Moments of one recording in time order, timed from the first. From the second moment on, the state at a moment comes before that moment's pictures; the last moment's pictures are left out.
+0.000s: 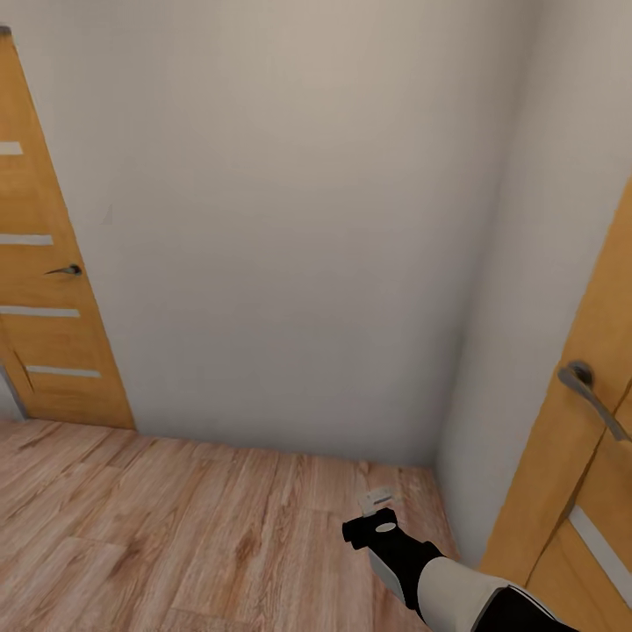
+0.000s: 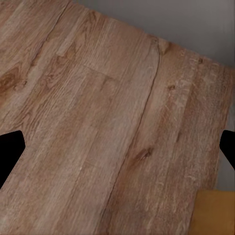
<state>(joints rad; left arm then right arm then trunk) 0.00 0.01 0.00 -0.17 0.03 -0.01 -0.01 -0.73 0.17 0.63 -0.09 -0.36 0.05 -0.15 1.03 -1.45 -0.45</state>
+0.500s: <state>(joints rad) 0.00 0.01 0.00 -0.17 0.03 -0.01 -0.01 -0.73 0.17 0.63 -0.09 -0.36 0.05 -0.15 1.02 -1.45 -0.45</state>
